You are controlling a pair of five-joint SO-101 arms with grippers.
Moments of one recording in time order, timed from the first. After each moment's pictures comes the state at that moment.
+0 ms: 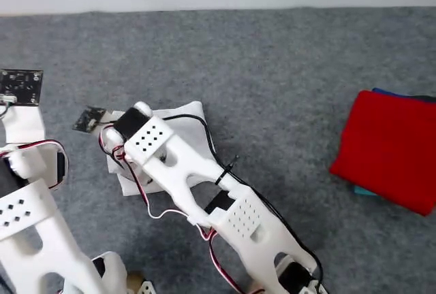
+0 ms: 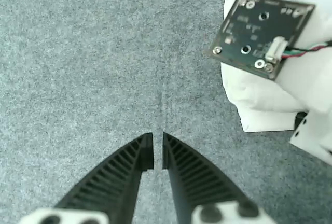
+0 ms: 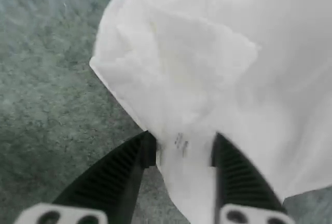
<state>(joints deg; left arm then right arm) -31.9 -38.5 20.5 95.0 -17.4 -53.8 48.7 -53.8 100.4 14.1</state>
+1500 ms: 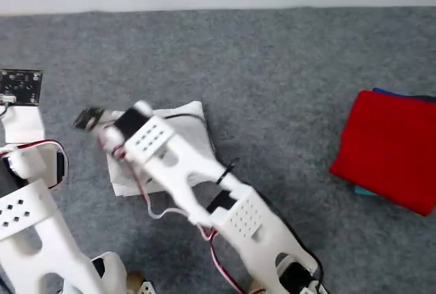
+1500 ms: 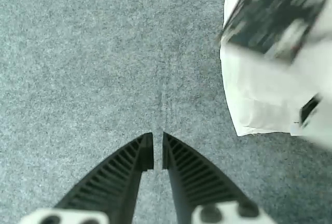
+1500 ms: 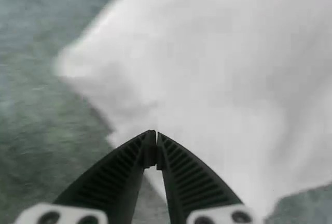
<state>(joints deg) -31.9 -38.5 20.5 95.0 -17.4 -51.0 49.8 -53.8 99.4 14.2</state>
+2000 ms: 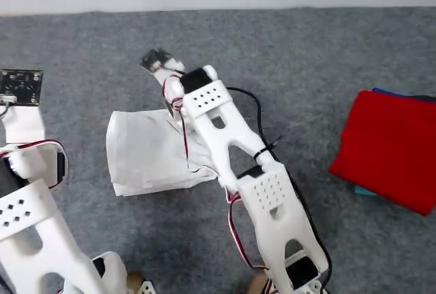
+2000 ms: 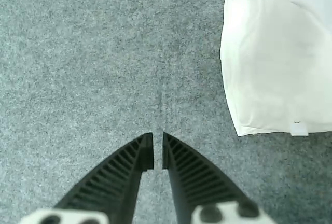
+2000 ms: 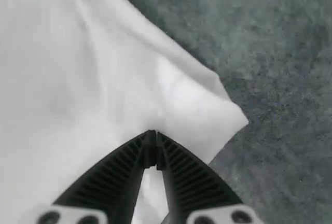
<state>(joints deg) -31.9 -38.5 20.5 95.0 -17.4 -33.8 55.2 -53.9 85.3 14.2</state>
